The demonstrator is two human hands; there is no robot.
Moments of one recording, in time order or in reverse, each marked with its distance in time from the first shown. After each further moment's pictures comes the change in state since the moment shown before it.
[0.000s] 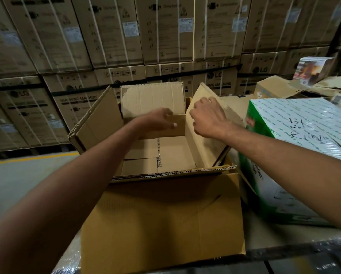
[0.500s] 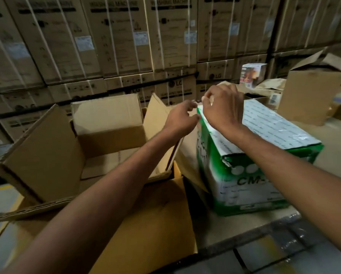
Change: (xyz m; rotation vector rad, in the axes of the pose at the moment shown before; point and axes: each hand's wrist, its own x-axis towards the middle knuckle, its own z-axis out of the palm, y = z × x) left_hand 0.012 0.201 0.096 -0.414 0.266 0.274; right_hand -0.101 0.149 -0.026 0.361 0.436 0.629
